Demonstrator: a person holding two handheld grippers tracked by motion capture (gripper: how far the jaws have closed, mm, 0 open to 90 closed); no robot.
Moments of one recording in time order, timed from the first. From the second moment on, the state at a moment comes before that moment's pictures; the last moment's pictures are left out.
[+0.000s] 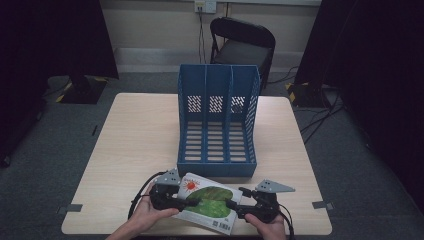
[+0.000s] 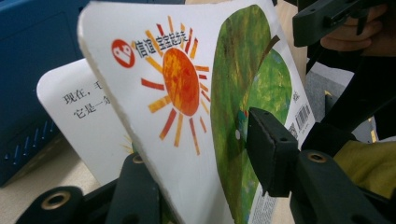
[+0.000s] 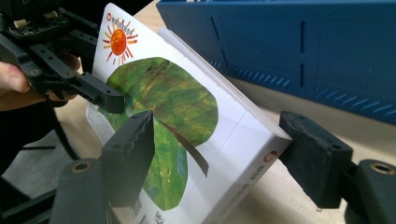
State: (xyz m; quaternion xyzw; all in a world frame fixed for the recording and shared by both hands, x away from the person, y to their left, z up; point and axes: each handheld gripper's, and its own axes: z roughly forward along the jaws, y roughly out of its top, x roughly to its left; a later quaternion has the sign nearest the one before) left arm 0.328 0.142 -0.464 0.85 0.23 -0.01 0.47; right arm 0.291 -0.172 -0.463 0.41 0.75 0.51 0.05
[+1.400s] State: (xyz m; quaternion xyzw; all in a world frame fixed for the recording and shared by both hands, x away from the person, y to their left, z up) left arm 0.335 0.145 -0.471 0.84 0.27 0.03 0.46; right arm 0.282 -0.160 -0.443 0.32 0.80 0.48 0.13
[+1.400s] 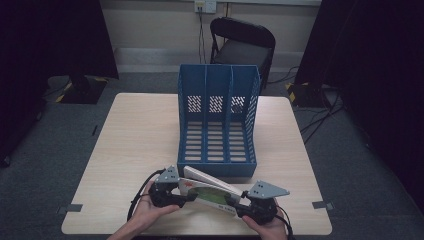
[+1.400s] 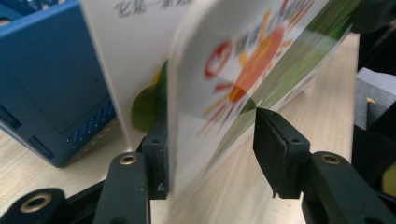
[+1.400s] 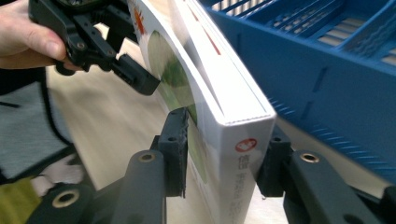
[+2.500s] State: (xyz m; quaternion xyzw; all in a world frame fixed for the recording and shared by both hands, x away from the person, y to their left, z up) left arm 0.343 0.152 -0.474 0.83 0.31 0.03 0.46; right arm 0.296 -0.134 -0.467 0.32 0.81 0.50 0.06
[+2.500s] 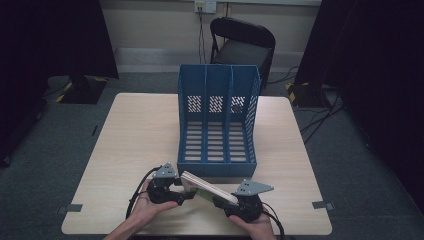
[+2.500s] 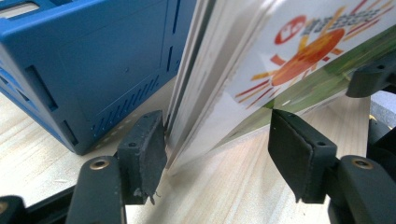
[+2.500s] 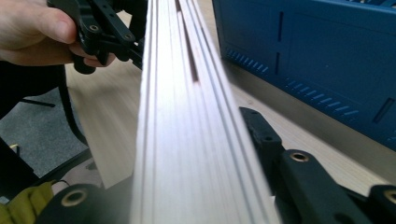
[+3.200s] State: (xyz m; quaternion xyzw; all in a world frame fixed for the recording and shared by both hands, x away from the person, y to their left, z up) left arm 0.347 0.157 -0.478 0.84 0.32 0.04 0.43; right arm 0.294 -0.131 -0.471 0.32 0.82 0.47 0.10
